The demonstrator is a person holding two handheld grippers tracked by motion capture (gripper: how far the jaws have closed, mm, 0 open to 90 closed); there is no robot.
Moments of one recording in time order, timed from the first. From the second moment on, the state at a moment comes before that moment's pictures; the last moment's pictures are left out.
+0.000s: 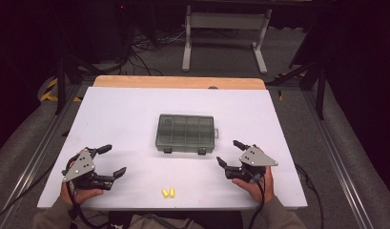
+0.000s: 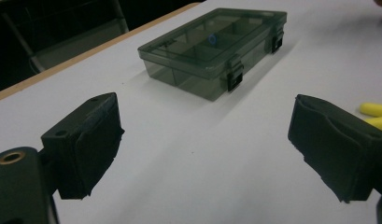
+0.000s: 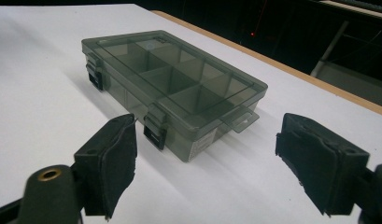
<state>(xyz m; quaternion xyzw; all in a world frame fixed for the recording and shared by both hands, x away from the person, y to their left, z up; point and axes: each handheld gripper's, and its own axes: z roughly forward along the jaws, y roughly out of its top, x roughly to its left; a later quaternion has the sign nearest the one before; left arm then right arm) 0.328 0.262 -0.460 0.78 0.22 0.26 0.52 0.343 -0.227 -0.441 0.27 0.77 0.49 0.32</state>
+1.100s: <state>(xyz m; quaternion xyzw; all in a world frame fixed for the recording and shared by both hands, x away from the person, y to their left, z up) 0.417 0.177 -0.440 0.80 0.18 0.24 0.52 0.409 -0.195 -0.422 0.26 0.79 0.47 0.27</state>
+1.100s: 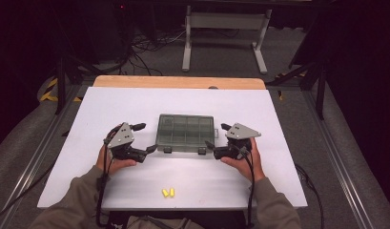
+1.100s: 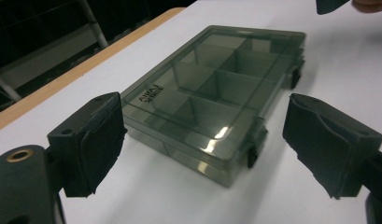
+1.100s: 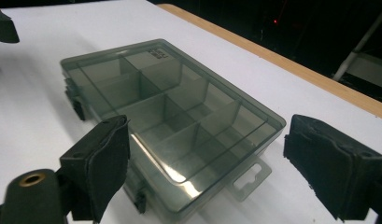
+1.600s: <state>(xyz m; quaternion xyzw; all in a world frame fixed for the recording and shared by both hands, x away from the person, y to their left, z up) 0.435 0.159 -0.465 0.85 0.20 0.18 0.46 0.410 -0.188 -0.437 0.26 0.83 0.43 0.23</state>
